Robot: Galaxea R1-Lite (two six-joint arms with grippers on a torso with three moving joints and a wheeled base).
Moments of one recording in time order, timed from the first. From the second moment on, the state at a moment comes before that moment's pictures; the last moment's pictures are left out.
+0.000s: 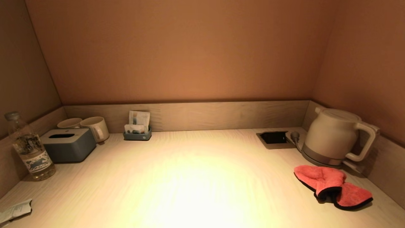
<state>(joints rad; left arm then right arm) 0.00 0.00 0.00 0.00 -0.02 0.00 0.02 0.24 -0.97 0.87 0.03 0.10</state>
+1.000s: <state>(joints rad) 0.00 0.00 0.00 0.00 -0.02 0.00 -0.01 0.01 -0.48 0.58 -0.04 -0.04</state>
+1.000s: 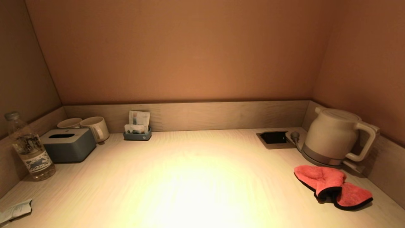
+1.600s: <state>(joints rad) 0.00 0.00 0.00 0.00 -0.02 0.00 -0.01 0.00 -0.17 0.14 -0.05 -0.08</state>
